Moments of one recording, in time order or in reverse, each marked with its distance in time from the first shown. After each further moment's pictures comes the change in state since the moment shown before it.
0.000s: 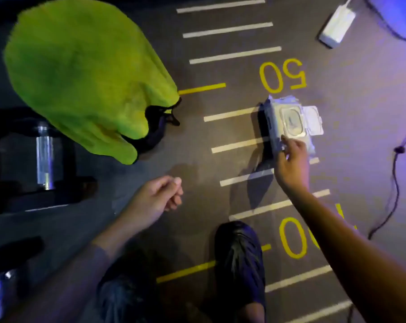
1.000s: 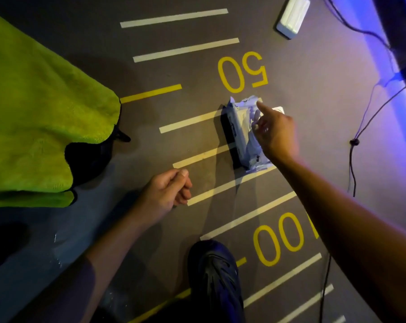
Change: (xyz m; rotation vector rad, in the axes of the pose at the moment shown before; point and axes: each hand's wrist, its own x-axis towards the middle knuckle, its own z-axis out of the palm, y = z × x) left_hand 0.096 0.039 0.064 -0.030 -0.190 -0.034; right_hand 0.110 -0.011 -0.029 -0.384 -0.050 -0.164
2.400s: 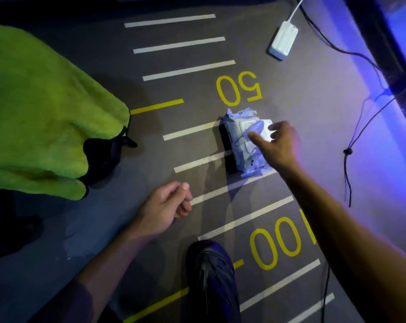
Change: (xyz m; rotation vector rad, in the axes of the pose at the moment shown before) left_hand -0.047 0.007 0.023 -0.039 0.068 0.094; right_hand -0.033 -0.008 -0.035 0.226 0.019 0.313
